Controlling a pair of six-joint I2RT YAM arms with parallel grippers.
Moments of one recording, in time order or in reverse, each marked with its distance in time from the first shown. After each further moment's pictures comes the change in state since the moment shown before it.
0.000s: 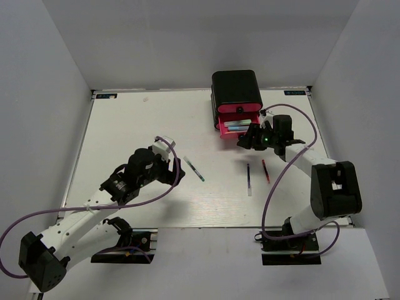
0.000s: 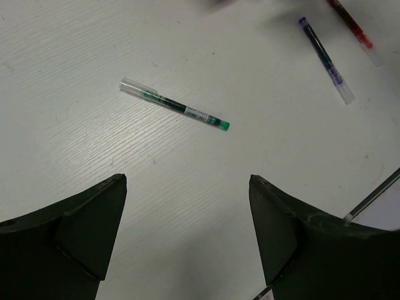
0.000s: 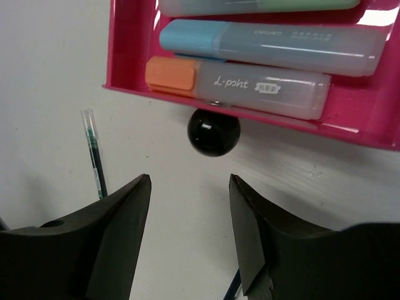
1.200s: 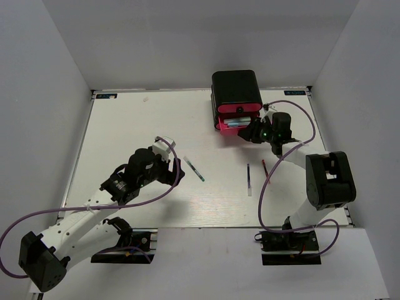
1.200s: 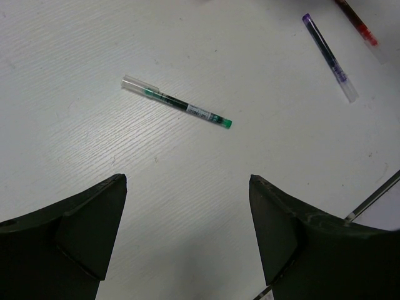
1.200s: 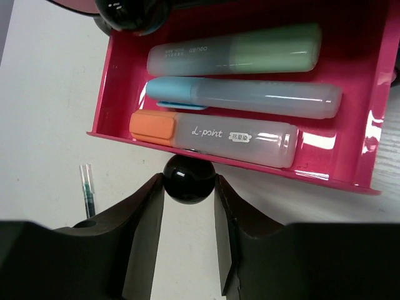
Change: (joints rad) left arm 0.000 0.002 0.000 -0.008 -0.004 0.005; right arm -0.002 0.119 0.011 0.277 0.057 0.098
